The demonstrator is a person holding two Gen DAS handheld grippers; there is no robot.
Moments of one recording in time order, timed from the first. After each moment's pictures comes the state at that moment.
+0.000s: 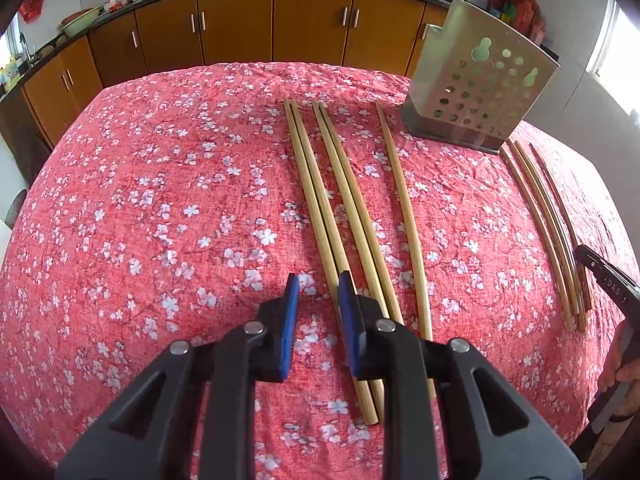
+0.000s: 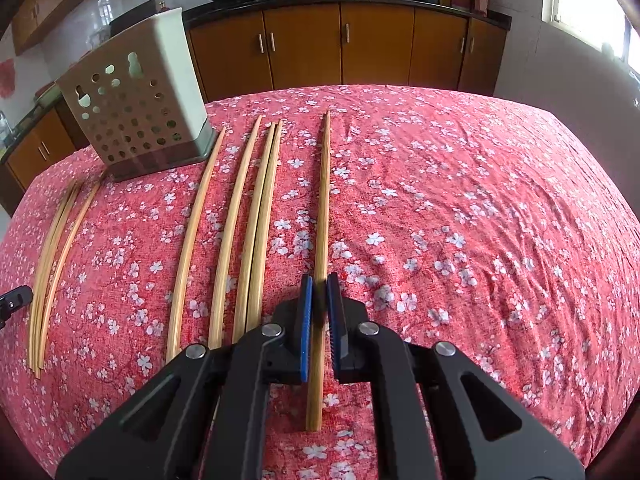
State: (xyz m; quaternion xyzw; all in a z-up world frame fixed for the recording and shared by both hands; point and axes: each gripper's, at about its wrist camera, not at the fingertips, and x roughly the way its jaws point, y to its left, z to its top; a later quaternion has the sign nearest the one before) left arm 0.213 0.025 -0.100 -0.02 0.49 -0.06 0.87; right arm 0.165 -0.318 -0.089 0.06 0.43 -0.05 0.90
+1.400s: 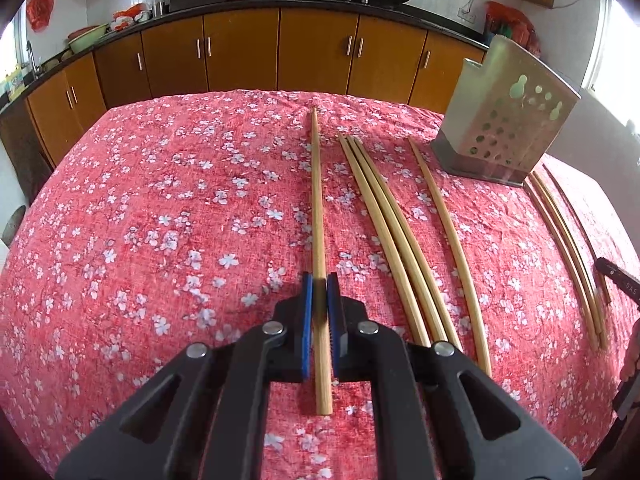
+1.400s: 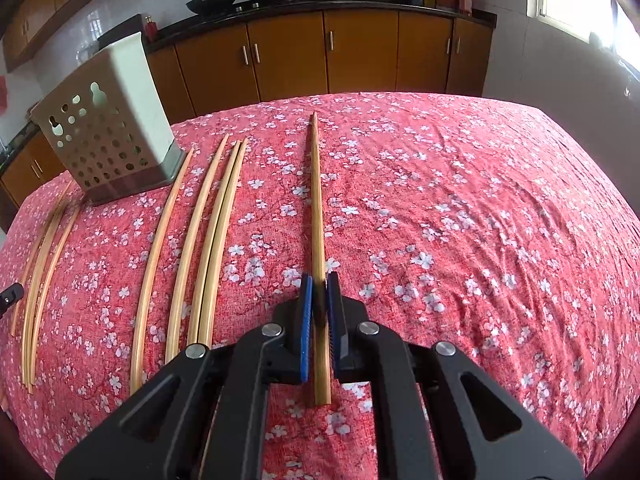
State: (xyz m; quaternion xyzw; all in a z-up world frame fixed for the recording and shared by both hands) left arm 0.234 0.059 -0.110 -0.01 0.43 -0.06 0.90; right arm 0.159 -0.351 -0.086 0.08 0.41 -0.07 0.90
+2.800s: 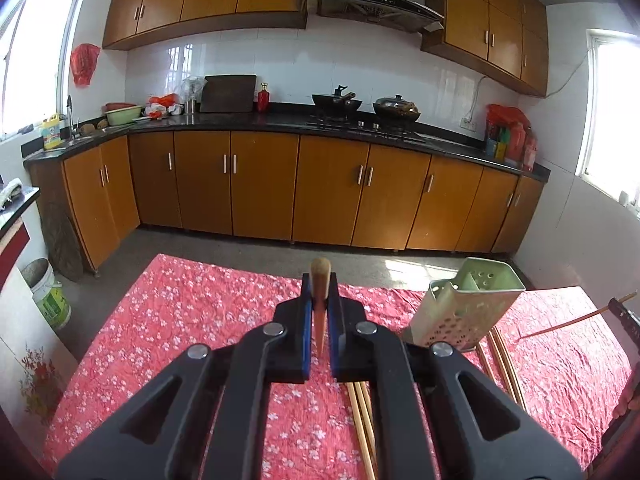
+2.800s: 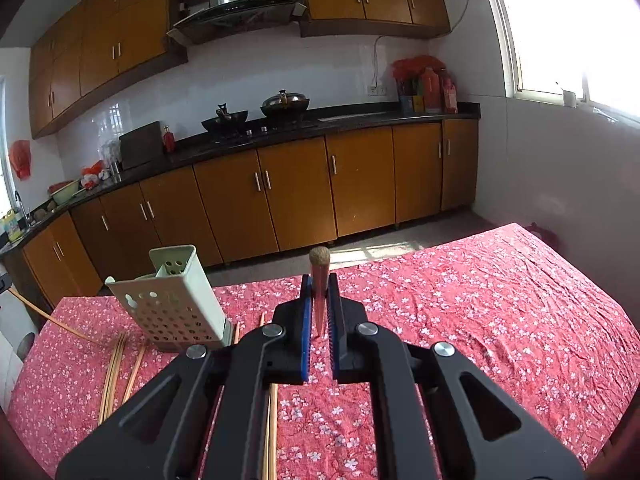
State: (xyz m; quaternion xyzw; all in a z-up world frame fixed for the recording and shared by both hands) left arm 0.225 0.075 0.074 -0.04 0.24 -0.03 0.97; right arm 0.133 -0.364 0.064 0.09 0.21 -0.07 0.97
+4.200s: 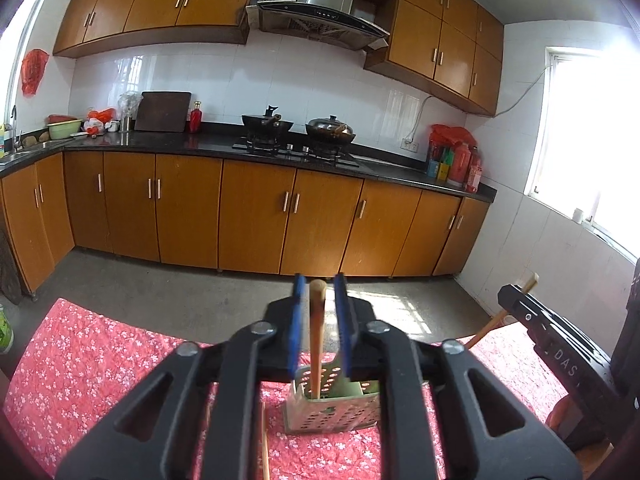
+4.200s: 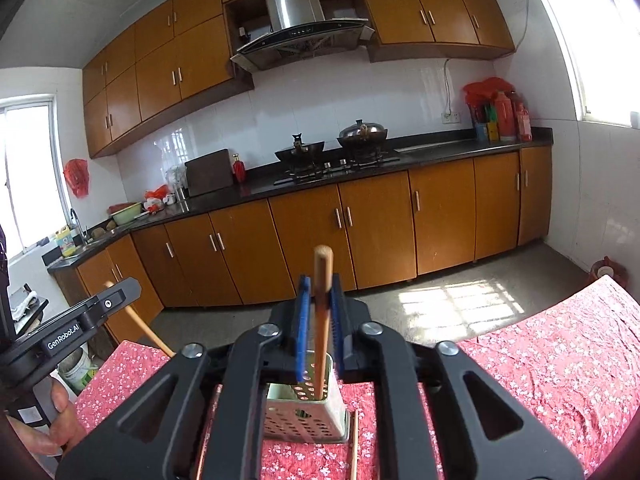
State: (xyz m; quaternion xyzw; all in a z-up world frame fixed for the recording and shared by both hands) left arm 0.304 -0.048 0.111 -0.07 0.20 -0.13 0.97; right arm 0.211 -0.296 0.121 0.11 0.16 0.05 0.98
